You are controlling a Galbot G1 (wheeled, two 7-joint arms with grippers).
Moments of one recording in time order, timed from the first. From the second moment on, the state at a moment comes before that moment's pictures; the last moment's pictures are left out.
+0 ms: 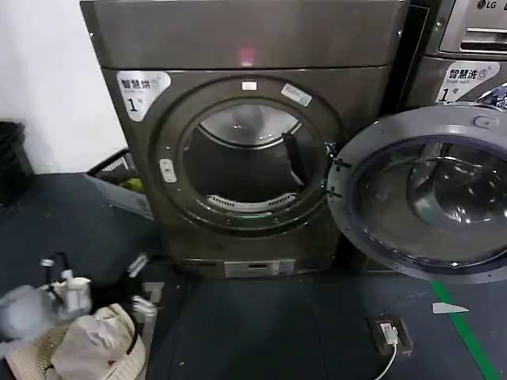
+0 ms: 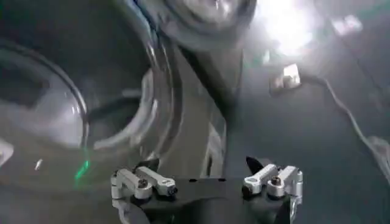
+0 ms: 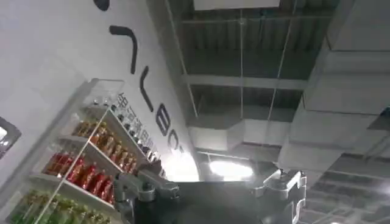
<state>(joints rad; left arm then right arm) 0.65 -0.16 0.37 -1.77 -0.45 -0.34 0.40 -1.41 0.97 2.10 1.81 0.22 -0.06 -0.02</state>
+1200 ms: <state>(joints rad) 0.67 0.16 0.45 -1.55 -0.07 -0.36 0.58 -1.37 0.96 2.06 1.79 0.17 -0.06 -0.05</state>
